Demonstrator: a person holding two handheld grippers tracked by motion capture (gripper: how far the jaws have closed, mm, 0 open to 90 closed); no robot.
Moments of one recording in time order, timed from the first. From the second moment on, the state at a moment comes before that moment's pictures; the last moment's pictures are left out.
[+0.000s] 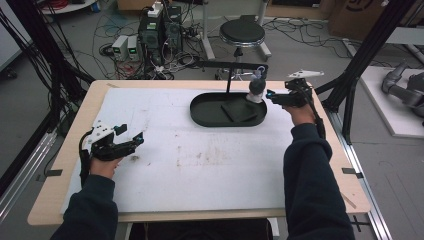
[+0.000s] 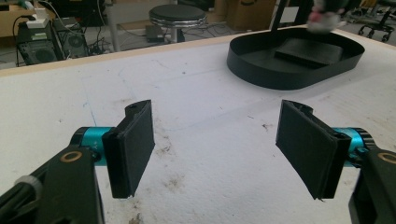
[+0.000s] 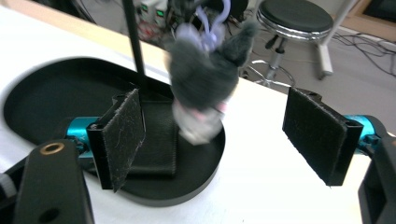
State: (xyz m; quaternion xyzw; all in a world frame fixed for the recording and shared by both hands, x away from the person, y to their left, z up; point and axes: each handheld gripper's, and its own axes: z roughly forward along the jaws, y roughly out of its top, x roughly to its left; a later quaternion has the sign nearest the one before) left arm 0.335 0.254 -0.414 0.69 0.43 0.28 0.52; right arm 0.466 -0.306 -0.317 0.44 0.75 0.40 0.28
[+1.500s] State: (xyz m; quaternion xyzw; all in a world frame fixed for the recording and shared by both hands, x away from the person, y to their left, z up) left arm 0.326 0.253 -0.407 0.67 0.42 0.29 0.55; right arm 0.332 -0.335 -0.384 0.42 0.75 0.40 0.31
